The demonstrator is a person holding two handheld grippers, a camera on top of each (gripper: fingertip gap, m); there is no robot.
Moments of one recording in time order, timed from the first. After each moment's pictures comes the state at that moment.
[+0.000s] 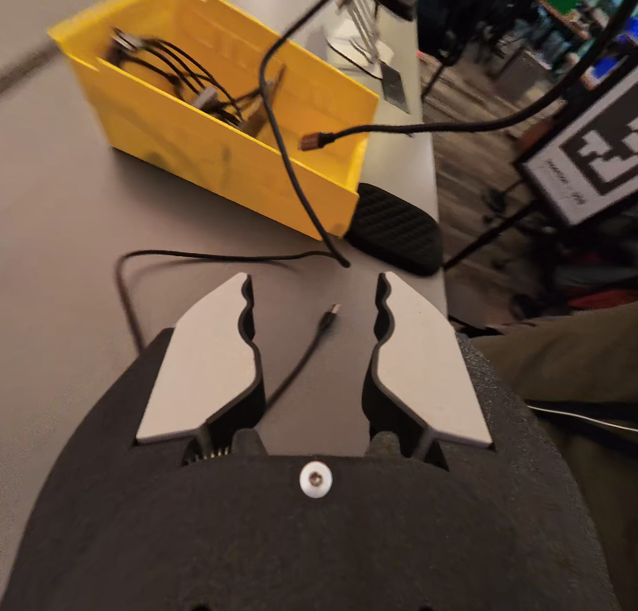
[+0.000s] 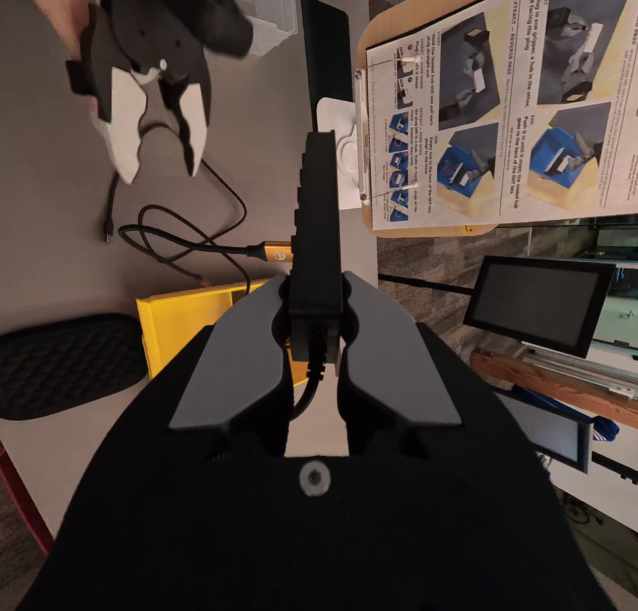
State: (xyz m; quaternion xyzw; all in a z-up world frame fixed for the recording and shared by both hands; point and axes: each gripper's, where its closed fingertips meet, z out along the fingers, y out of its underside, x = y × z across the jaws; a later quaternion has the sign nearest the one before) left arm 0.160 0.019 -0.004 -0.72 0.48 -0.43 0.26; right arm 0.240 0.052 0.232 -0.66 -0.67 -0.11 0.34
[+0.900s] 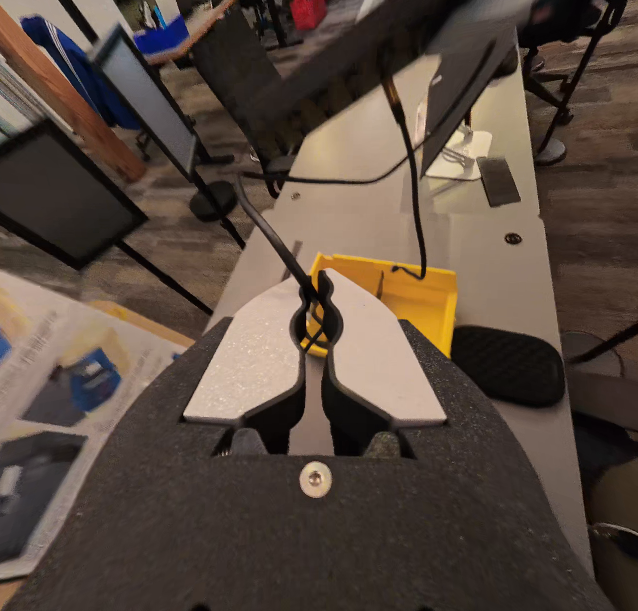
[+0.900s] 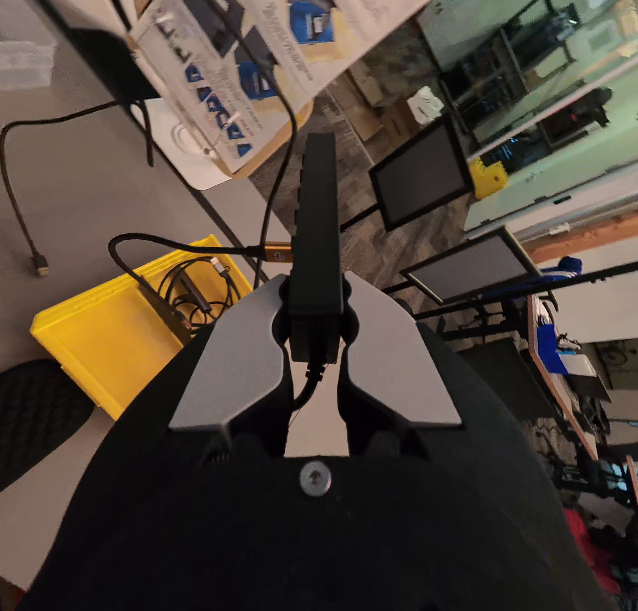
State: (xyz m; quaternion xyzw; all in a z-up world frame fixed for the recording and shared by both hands) left arm 0.269 0.086 0.285 -0.64 0.55 -0.23 0.48; right arm 0.434 0.064 0.325 -0.73 -0.44 -0.13 0.51
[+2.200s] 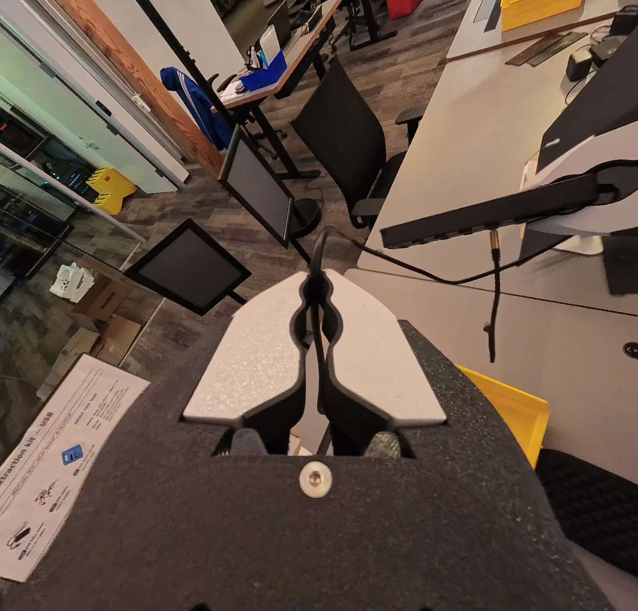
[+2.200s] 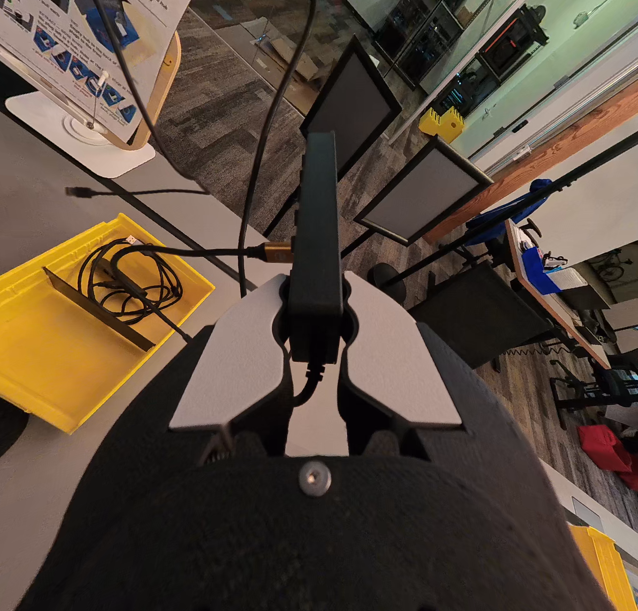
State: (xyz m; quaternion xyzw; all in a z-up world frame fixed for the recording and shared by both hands) left arm 0.423 0.149 0.457 -0.65 0.52 -0.11 0.54; right arm 0.583 0.074 0.333 -0.77 -0.32 -0.14 0.54
